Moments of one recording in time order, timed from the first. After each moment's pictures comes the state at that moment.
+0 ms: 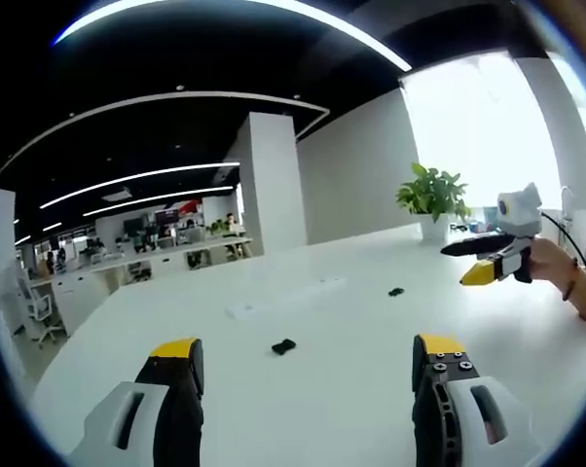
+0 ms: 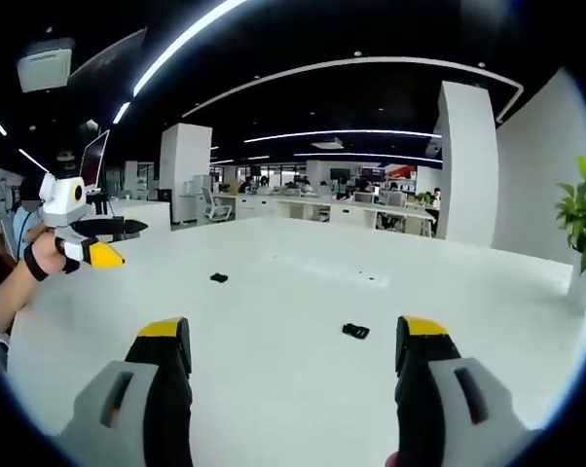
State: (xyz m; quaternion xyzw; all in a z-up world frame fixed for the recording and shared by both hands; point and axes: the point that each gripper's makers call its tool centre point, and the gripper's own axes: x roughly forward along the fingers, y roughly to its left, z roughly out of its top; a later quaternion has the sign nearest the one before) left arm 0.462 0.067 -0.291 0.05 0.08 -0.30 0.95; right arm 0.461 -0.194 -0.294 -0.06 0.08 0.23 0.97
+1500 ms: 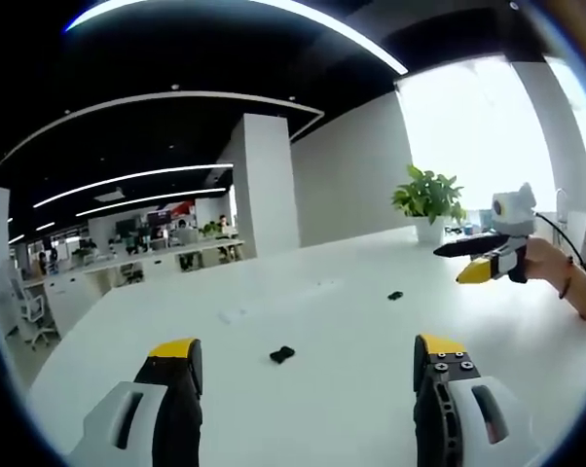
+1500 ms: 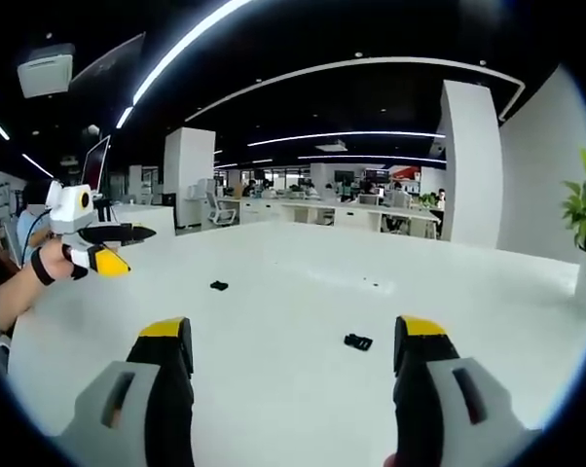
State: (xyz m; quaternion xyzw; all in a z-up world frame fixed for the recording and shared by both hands) left arm 0.476 0.061 -0.292 0.05 0.08 -0.32 0.94; right arm 0.475 -0.191 -0.289 -0.06 0.07 0.24 0.97
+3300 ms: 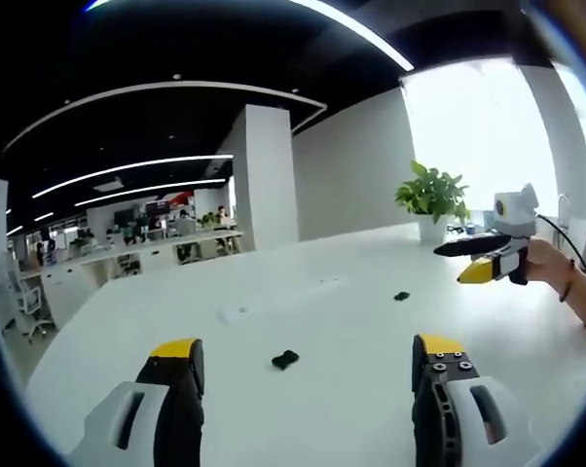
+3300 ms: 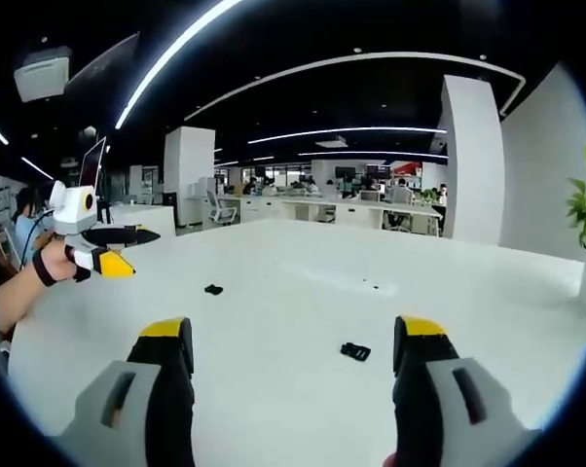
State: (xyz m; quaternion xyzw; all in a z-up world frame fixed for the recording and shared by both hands) left arm 0.497 0.055 -0.294 0.04 0.10 -0.32 0.94; right arm 0.493 -0.190 -0.288 -0.05 0.08 0.25 0.96
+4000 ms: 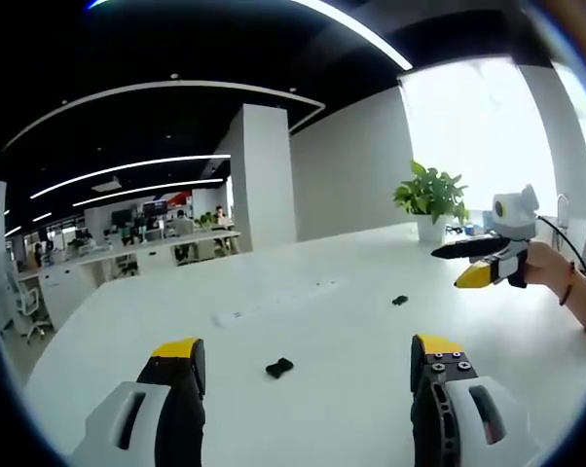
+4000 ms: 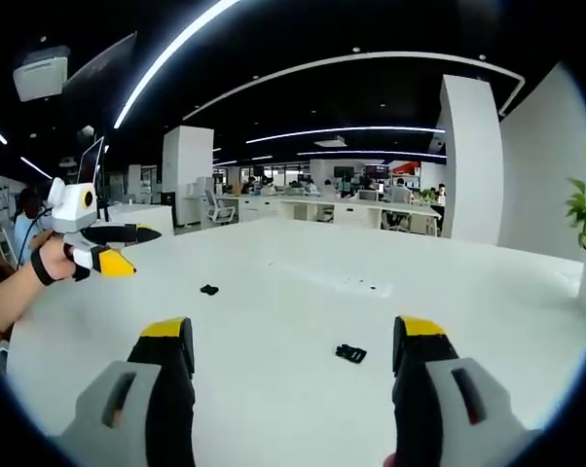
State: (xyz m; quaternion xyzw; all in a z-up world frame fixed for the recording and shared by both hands) left arm 0.503 0.043 -0.289 0.04 0.10 -0.32 0.94; right arm 0.497 -0.195 -0.287 -0.05 0.08 0.24 0.96
